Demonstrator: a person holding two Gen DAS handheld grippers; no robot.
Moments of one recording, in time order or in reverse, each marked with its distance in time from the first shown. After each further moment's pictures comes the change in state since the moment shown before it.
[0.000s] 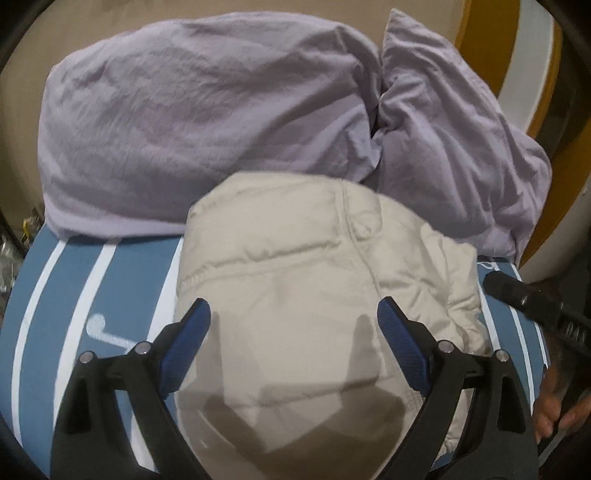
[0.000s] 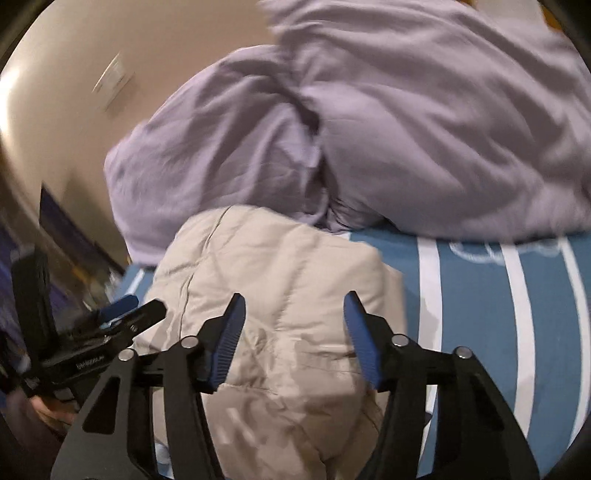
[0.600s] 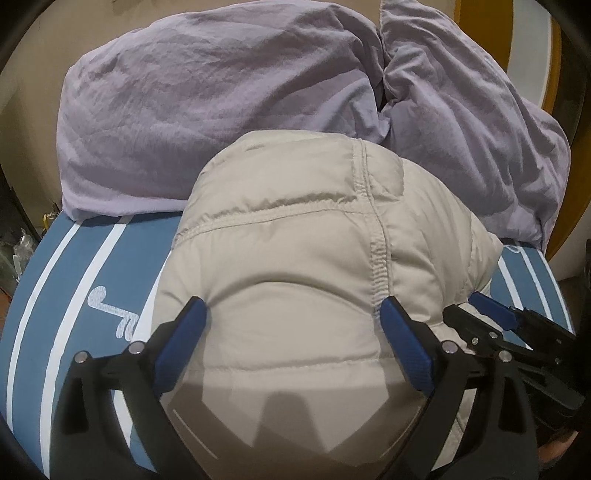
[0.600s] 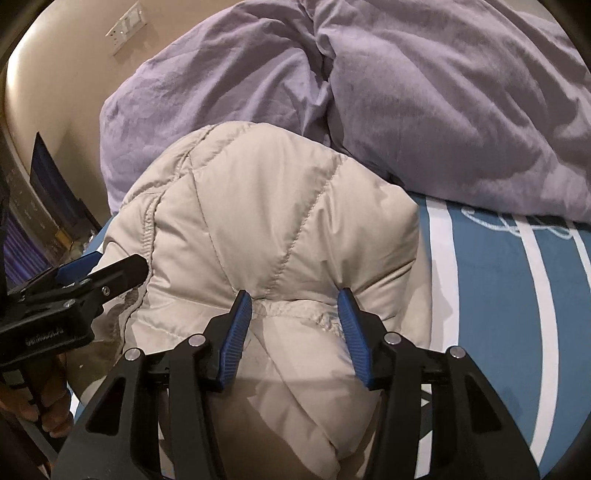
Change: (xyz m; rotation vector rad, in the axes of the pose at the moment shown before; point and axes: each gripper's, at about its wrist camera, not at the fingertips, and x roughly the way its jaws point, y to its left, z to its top) left arm 0.018 -0.025 -0.042 0.031 -0.037 0.117; right arm 0.038 -0.009 -0.064 -0.080 0.026 -0.042
